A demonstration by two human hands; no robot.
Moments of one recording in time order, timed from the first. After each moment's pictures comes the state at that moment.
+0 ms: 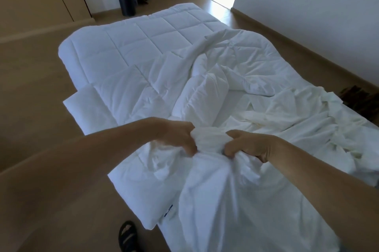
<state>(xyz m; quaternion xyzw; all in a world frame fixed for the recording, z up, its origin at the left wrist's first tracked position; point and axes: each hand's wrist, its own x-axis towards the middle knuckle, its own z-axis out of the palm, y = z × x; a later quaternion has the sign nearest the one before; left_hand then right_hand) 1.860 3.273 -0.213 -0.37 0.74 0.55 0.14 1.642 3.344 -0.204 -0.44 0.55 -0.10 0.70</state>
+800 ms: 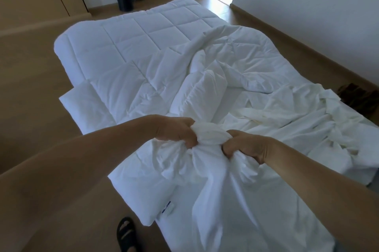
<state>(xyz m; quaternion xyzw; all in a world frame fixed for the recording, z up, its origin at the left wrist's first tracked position) 1.856 3.274 -0.214 -0.35 0.66 0.66 0.10 1.644 3.350 -0.210 -0.43 0.54 -0.12 0.72</state>
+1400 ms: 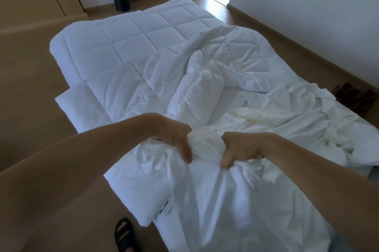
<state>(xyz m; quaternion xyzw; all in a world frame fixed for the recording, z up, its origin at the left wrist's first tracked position) 1.855 3.278 -0.206 -0.35 0.68 0.61 0.21 1.647 3.351 -0.192 -0.60 0.56 0.07 0.57</state>
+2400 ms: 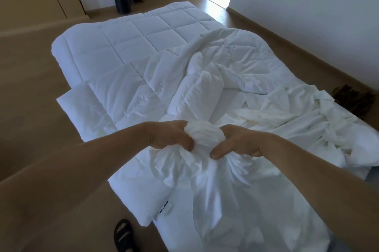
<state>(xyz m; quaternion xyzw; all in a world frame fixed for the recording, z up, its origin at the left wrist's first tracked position) 1.865 3.291 -0.223 -0.34 0.58 0.74 0.03 1.648 3.351 -0.189 -0.54 0.57 -0.06 0.62</state>
